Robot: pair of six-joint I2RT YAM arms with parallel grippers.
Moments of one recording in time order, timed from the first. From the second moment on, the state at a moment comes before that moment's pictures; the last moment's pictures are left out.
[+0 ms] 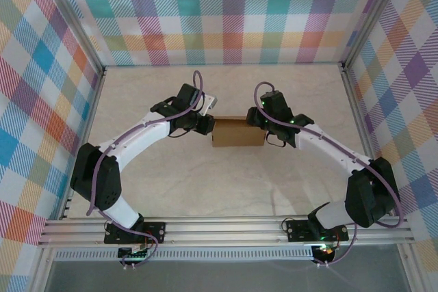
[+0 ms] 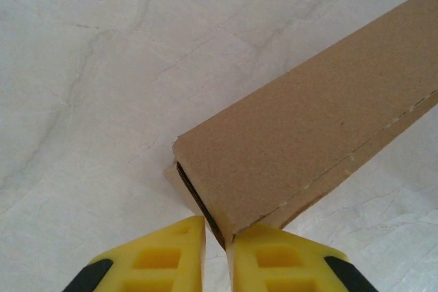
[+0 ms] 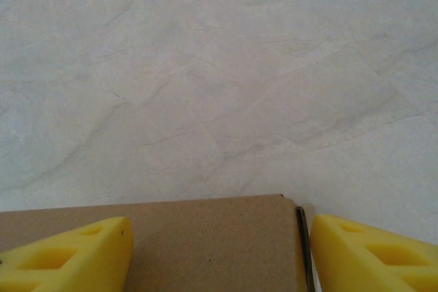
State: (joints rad) left arm -0.56 1.61 1.27 -0.61 0.19 -0.13; right arm 0.55 1.42 1.04 -0.41 0.16 0.64
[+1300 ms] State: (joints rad) left arm -0.46 1.54 1.15 -0.49 0.53 -0.57; right arm 0.54 1.47 1.02 -0.29 0.20 0.67
